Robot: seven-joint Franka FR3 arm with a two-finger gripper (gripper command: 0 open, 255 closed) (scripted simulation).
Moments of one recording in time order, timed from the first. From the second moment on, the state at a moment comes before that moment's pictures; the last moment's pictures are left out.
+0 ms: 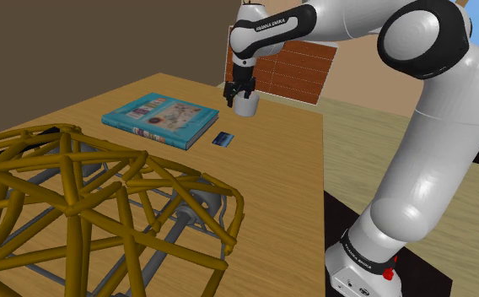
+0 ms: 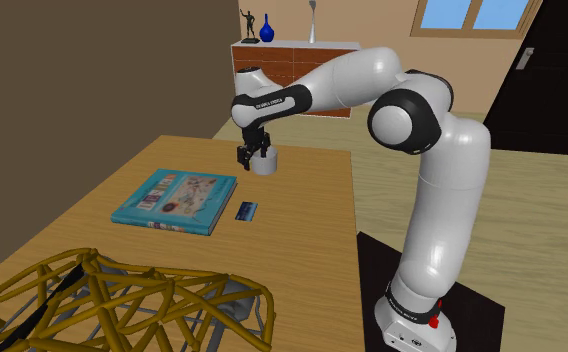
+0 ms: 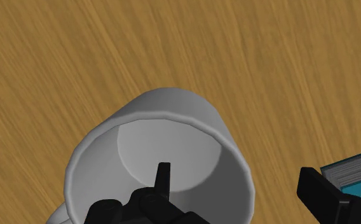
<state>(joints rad) -0.02 0.19 -0.02 -1.79 -0.04 2.03 -0.08</state>
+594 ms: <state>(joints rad) -0.02 0.19 -0.02 -1.79 -0.04 2.03 -0.08</state>
